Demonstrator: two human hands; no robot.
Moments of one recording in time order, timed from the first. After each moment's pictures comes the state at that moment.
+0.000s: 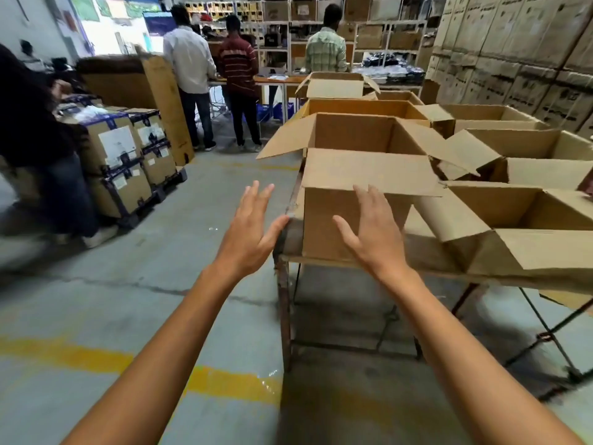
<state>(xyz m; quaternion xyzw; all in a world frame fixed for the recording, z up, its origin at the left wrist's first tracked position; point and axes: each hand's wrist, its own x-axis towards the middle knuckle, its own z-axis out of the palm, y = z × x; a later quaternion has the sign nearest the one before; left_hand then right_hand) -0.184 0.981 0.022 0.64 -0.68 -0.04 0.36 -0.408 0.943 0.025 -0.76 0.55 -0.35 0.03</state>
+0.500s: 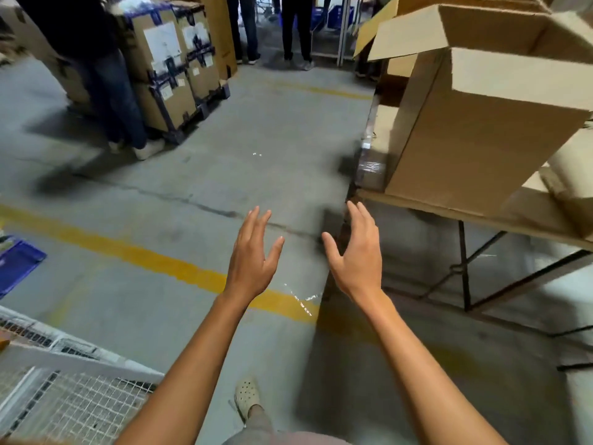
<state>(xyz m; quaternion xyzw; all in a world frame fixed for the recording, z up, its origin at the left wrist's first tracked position) -0.042 1.097 -0.151 0.72 -0.58 -0.11 0.38 -0.232 1.036 -0.132 -0.74 0.52 -0.37 0.19</state>
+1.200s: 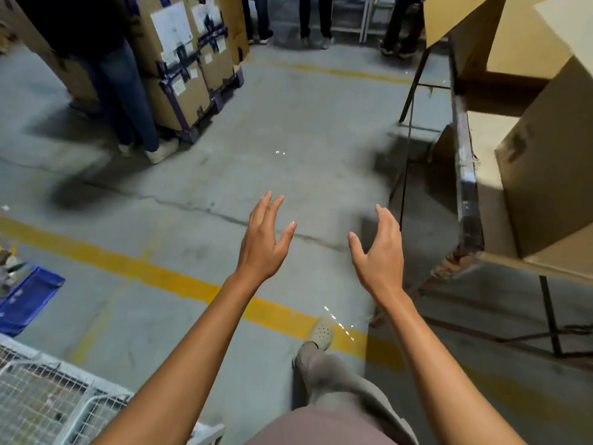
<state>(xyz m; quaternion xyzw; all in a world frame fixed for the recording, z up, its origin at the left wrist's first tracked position) 0.219 0.914 -0.185 0.71 -0.59 -0.13 0.37 0.002 0.862 -0.200 -0.71 0.57 -0.36 0.21</state>
